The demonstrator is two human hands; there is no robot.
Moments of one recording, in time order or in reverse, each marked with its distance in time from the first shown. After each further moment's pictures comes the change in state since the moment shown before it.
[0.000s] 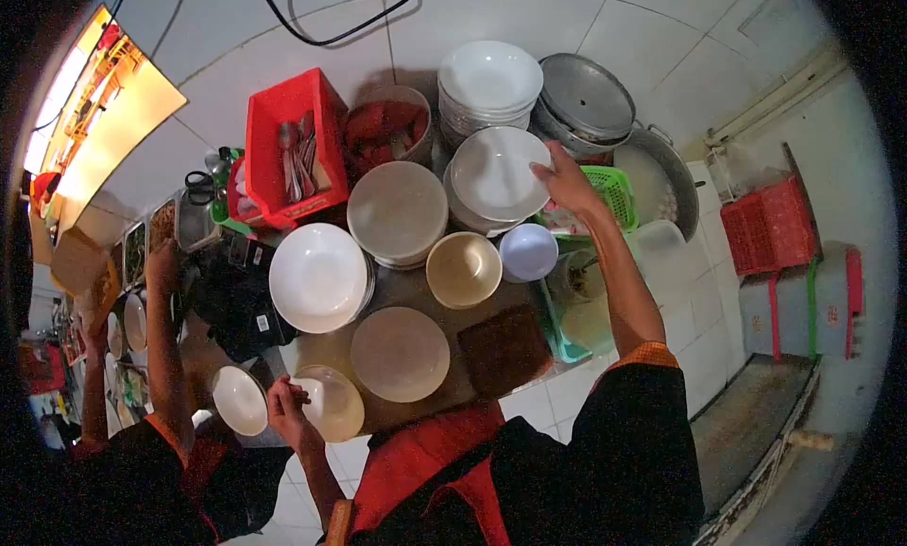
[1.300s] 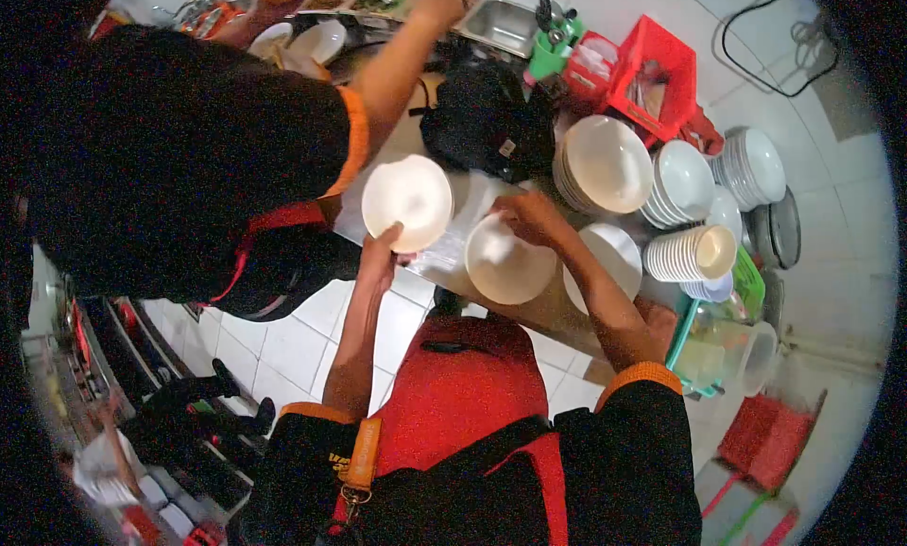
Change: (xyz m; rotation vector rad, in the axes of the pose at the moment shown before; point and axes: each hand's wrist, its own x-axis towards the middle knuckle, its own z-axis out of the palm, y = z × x) left_hand 0.031 -0.085 -0.197 -0.394 0.030 -0.368; right_hand -0.151 -0.099 0.412 -0.569 -0.872 -0.862
